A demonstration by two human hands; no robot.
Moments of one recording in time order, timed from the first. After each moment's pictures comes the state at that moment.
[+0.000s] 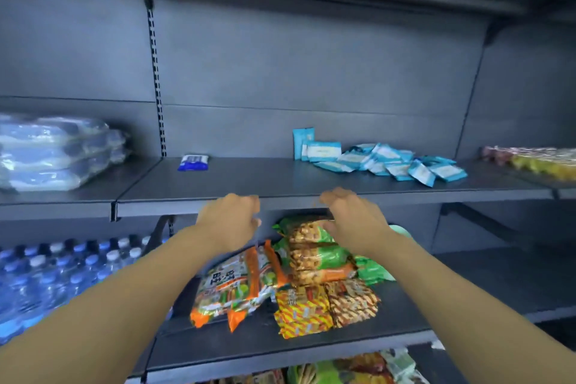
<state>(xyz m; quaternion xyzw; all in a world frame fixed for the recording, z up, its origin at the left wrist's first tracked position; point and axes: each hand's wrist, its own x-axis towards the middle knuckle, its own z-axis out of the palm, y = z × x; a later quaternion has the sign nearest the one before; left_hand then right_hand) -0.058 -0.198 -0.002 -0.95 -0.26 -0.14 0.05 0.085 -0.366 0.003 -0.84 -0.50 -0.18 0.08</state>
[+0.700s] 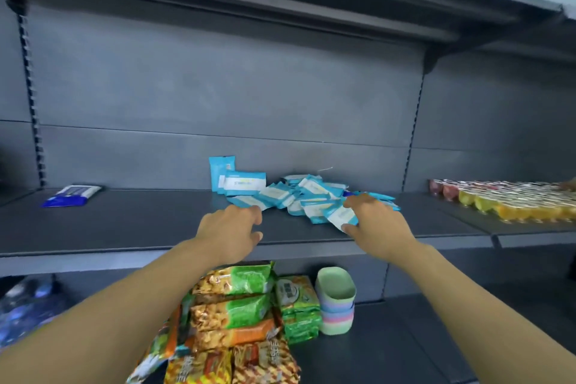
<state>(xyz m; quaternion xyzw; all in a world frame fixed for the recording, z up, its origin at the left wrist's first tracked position) 0.210 -0.297 0.027 -0.96 -0.24 -0.17 0.00 0.368 -0.491 0.048 -0.89 -0.41 -0.18 0.09</state>
